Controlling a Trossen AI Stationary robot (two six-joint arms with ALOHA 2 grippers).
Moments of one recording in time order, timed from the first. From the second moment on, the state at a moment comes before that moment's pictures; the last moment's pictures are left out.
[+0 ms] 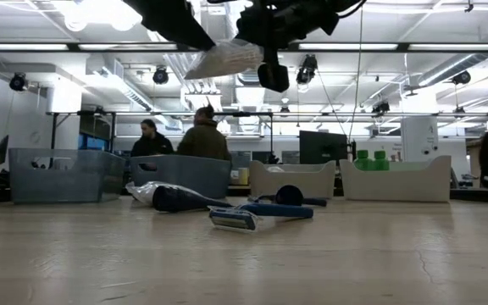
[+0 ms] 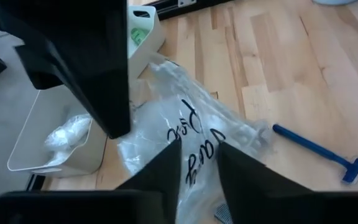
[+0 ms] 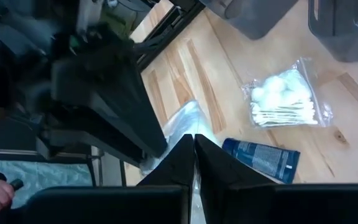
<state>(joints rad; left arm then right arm) -0.16 1.29 1.05 -0.35 -0.34 0.11 -0.24 1.74 1.47 -0.37 -0.52 0.65</state>
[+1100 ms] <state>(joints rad) -0.07 1.17 0.99 -0.49 -0.47 -0.24 -0.51 1.55 1.46 -0.65 -0.42 0.33</state>
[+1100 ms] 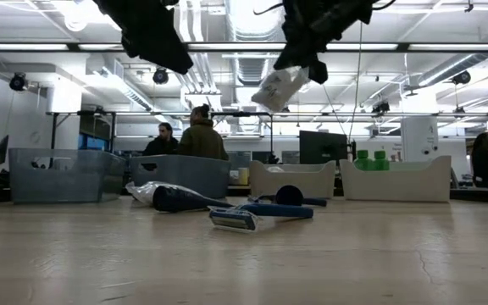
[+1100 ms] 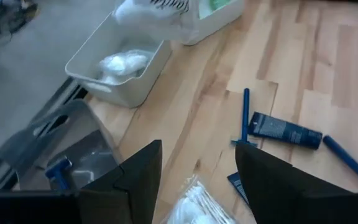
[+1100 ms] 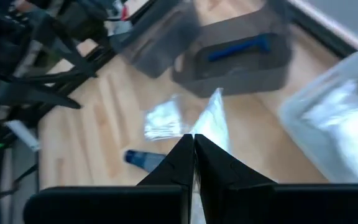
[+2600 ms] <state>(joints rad) 0.16 0.96 0.57 0.41 -0.16 -0.19 -0.73 1.71 1.31 -0.58 0.08 0.25</state>
